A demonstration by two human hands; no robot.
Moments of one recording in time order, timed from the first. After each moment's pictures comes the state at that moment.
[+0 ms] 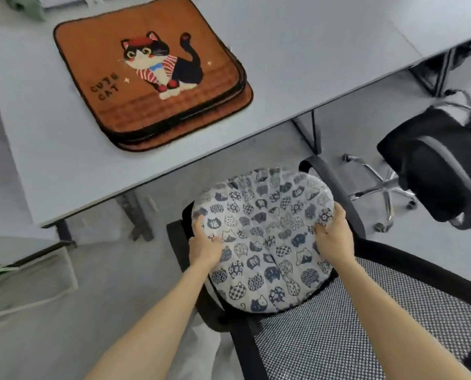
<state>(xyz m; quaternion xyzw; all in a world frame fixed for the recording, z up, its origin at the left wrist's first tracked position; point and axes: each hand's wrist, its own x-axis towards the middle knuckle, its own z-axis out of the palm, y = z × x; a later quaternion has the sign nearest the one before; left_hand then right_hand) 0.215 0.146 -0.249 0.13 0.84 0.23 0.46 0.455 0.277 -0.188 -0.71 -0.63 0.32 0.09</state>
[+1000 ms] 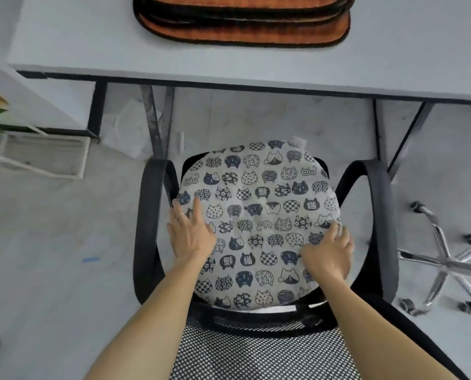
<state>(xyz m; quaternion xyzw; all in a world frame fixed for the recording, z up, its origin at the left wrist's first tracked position) 0.318 0.144 -0.380 0.10 0.96 0.06 0.26 0.494 0.355 -0.369 -0.58 -0.76 0.20 -0.23</state>
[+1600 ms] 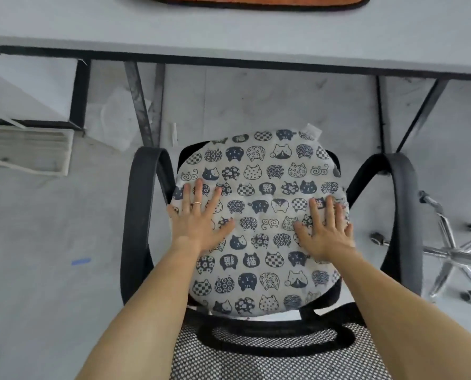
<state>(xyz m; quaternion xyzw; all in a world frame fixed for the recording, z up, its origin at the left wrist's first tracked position) 0.284 0.151 -0.433 0.28 0.89 -0.08 0.34 0.467 0.390 -0.415 -0.36 -0.82 0.14 -0.42</state>
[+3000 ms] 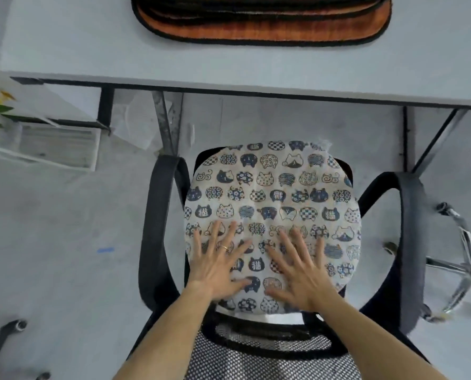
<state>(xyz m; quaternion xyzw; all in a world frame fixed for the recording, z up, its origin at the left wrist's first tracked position) 0.342 0.135 -0.393 0.42 0.83 -0.11 0.36 0.487 0.335 -0.410 -0.03 -0.95 0.09 -0.29</state>
